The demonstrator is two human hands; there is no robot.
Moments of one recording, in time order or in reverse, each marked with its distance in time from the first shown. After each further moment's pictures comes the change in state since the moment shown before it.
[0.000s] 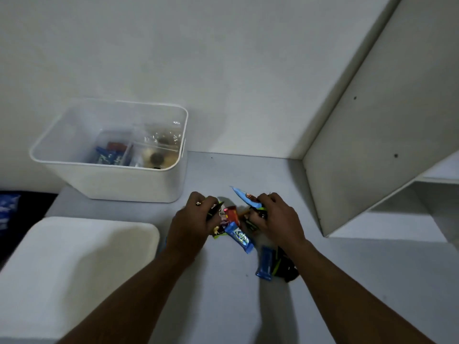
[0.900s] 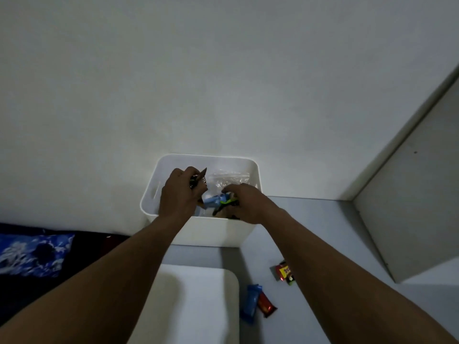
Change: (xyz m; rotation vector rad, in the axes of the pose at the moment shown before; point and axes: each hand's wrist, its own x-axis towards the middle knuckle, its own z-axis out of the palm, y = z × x) left_hand 0.106 -0.149 -0.216 -0.102 0.259 -0.129; right_hand 0.149 -0.277 0.002 0.116 -0.312 -0.194
